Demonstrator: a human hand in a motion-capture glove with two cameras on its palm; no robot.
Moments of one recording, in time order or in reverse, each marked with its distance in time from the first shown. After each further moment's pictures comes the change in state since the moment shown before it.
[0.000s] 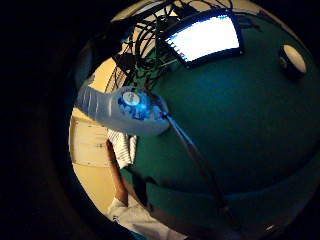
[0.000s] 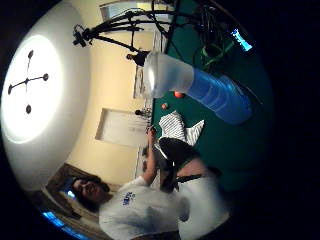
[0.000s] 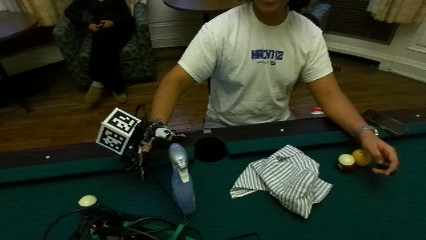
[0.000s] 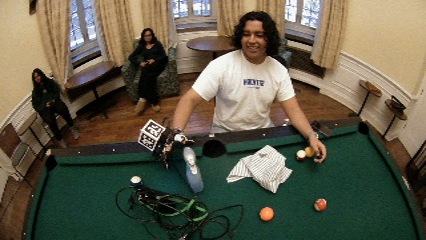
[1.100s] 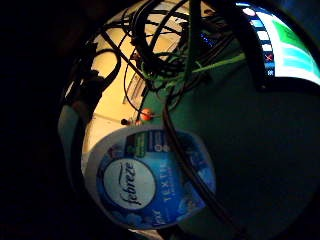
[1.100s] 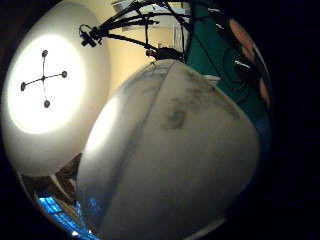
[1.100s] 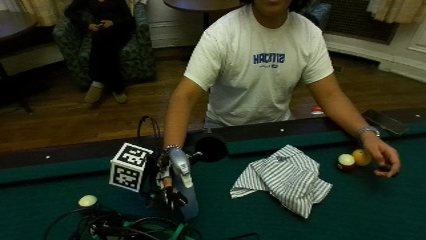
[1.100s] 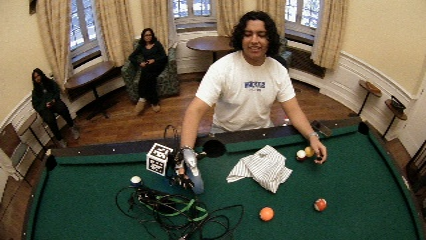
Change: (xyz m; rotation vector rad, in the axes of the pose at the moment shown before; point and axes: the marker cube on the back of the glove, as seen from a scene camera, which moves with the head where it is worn) arm -0.010 -0.083 0.080 -0.007 -0.226 -0.090
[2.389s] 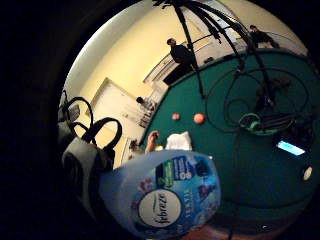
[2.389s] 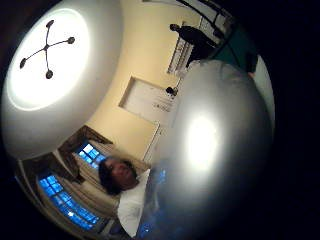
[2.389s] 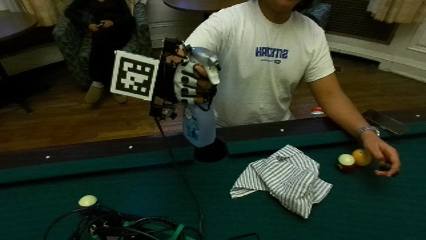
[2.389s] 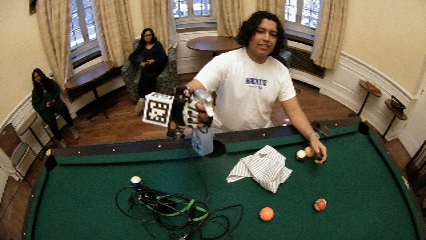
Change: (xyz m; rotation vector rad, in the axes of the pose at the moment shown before) arm -0.264 0.008 -0.019 -0.181 -0.031 -0.295
